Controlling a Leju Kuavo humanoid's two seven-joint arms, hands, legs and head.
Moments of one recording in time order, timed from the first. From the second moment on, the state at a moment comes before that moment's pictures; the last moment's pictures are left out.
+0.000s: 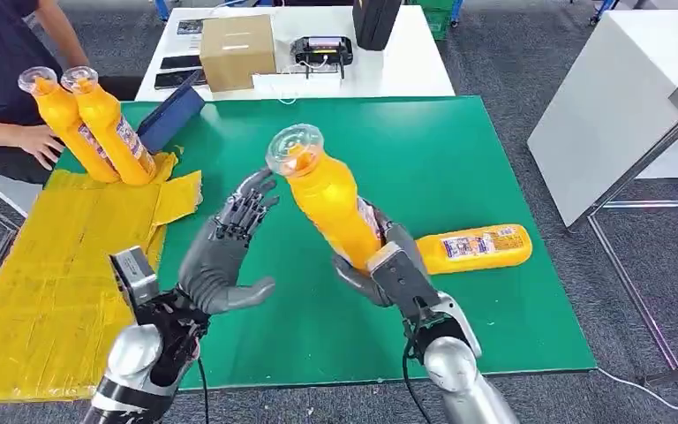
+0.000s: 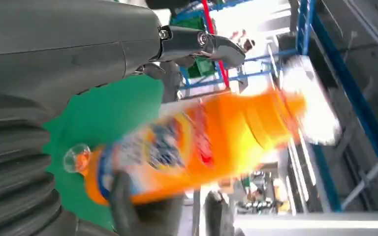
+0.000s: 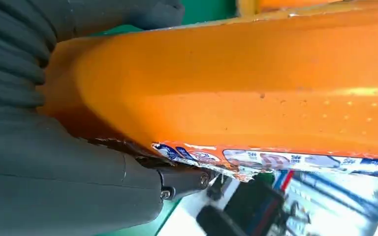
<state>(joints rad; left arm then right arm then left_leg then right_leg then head) -0.21 -0.08 -0.36 -1.64 0.05 -0.31 -0.23 -0.15 0.05 0.43 -1.63 0.35 -0.04 0.01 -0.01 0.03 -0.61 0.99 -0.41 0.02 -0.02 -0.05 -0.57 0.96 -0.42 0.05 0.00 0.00</state>
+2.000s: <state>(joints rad) -0.27 0.04 -0.34 -1.63 -0.95 0.12 -0.16 -0.12 -0.05 0.58 -1.68 0.85 -0.05 0.16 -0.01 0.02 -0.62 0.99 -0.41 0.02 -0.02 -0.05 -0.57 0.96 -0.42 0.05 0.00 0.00</state>
